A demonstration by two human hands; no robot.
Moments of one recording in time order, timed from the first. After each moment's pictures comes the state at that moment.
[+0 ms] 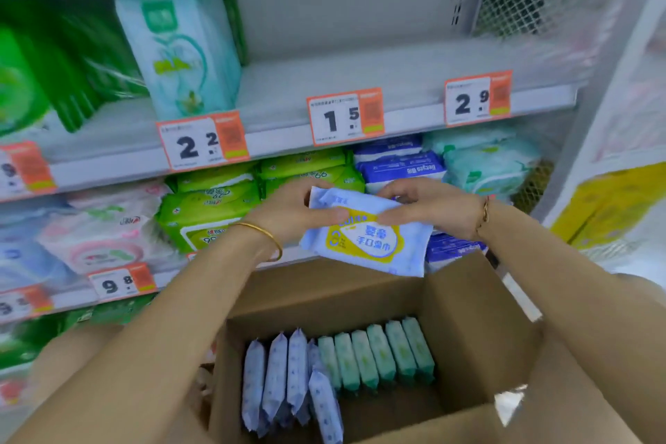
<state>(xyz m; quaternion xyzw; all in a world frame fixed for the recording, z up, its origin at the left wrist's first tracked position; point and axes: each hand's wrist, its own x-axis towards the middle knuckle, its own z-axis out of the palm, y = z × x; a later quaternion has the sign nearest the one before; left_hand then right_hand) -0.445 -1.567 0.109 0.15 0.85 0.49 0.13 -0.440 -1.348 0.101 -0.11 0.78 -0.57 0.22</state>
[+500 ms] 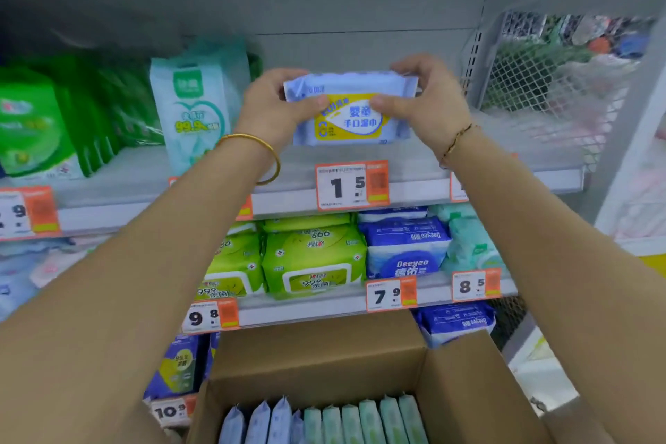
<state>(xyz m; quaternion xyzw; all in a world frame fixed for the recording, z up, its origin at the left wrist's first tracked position) -0.534 -1.558 0.235 0.11 0.77 0.60 -0.19 -0.536 -1.368 0.234 -0.12 0.78 -0.57 -0.23</state>
